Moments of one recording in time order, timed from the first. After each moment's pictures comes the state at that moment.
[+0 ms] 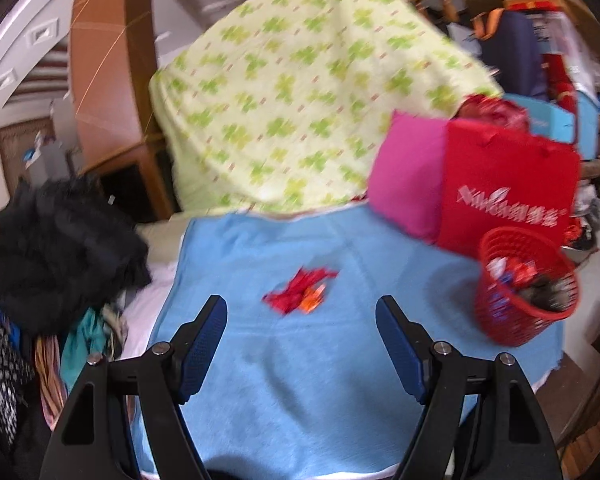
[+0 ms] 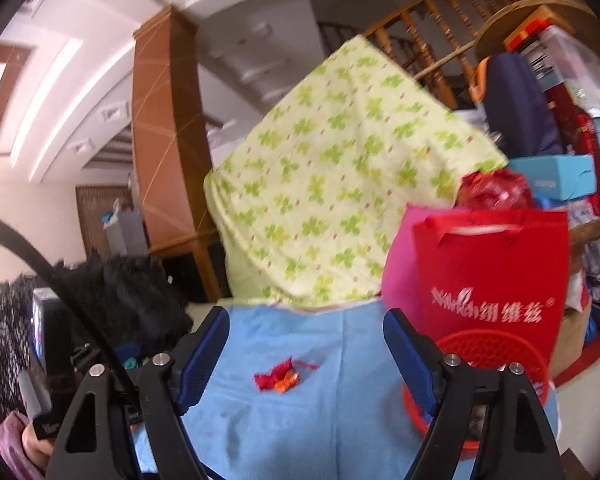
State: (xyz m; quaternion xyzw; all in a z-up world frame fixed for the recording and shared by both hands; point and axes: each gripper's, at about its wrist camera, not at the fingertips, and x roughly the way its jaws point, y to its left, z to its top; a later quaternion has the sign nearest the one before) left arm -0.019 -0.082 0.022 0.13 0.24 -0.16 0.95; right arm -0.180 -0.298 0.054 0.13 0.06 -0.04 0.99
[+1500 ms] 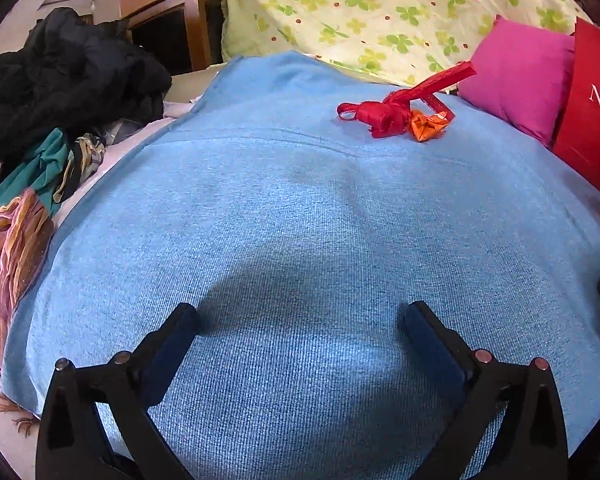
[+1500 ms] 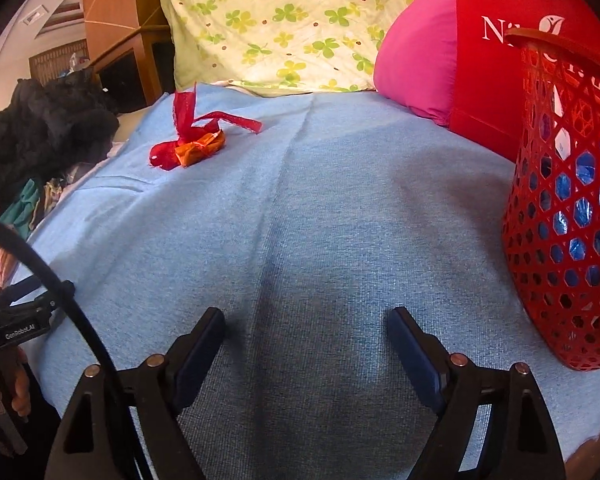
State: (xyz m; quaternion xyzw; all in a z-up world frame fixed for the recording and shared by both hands) left arm 0.095 -0.017 -0.234 0.06 0.37 -0.08 0.92; right arm 0.005 -0.308 -0.239 0.08 0.36 -0.06 0.93
